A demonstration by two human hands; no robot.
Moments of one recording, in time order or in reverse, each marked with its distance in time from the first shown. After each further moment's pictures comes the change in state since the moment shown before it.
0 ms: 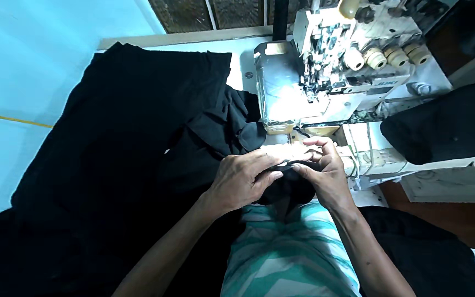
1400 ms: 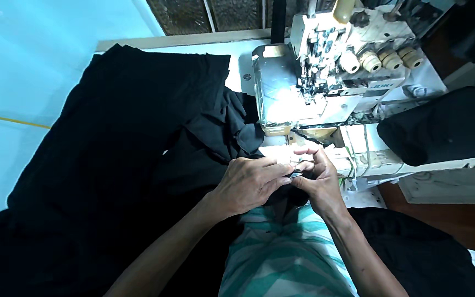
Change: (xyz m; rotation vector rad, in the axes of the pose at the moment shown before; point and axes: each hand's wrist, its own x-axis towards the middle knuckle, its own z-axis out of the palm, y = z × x) left_hand 0.008 0.010 0.004 -0.014 -0.049 0.111; right_hand -0.010 -0.001 0.009 0.134 -0.028 0.047
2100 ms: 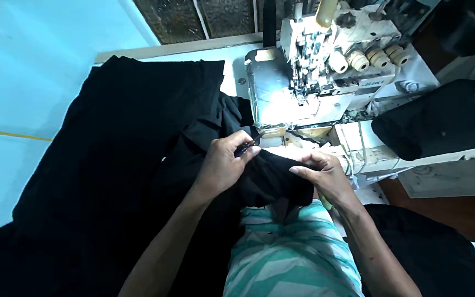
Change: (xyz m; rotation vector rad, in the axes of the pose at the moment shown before) left_hand -0.006 -0.043 -0.019 -0.160 0.115 -0.359; right_hand 0.013 -0.001 -0.035 -0.386 -0.025 -0.022
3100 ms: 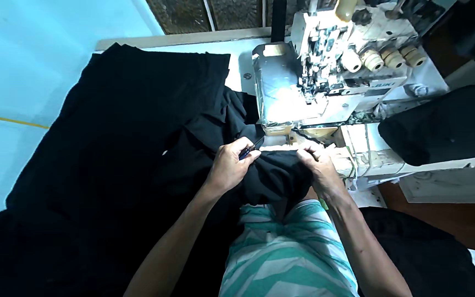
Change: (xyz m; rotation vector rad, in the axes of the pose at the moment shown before) left_hand -0.010 0.003 0.023 -0.054 0.025 -0.260; right_hand 0.017 0.014 0.019 0.320 0.040 0.179
